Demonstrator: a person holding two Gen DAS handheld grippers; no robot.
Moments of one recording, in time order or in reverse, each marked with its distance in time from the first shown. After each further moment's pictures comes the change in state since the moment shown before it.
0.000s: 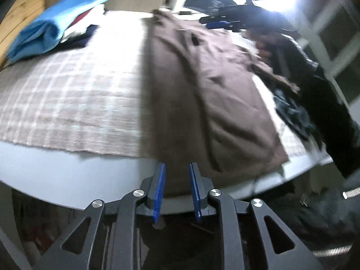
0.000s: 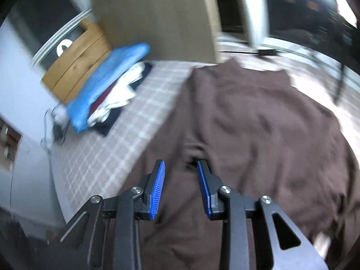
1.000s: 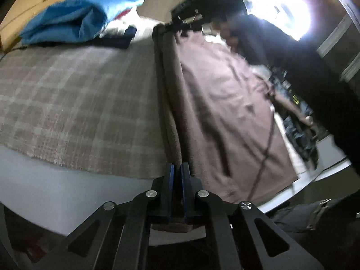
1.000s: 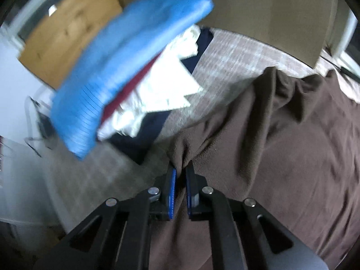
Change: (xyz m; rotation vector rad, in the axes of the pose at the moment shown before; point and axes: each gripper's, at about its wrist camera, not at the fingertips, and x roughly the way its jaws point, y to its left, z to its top) left arm 0.000 0.099 0.014 -0.081 -0.129 -0.102; right arm 0.134 0.124 0.070 -0.005 0.184 -0.036
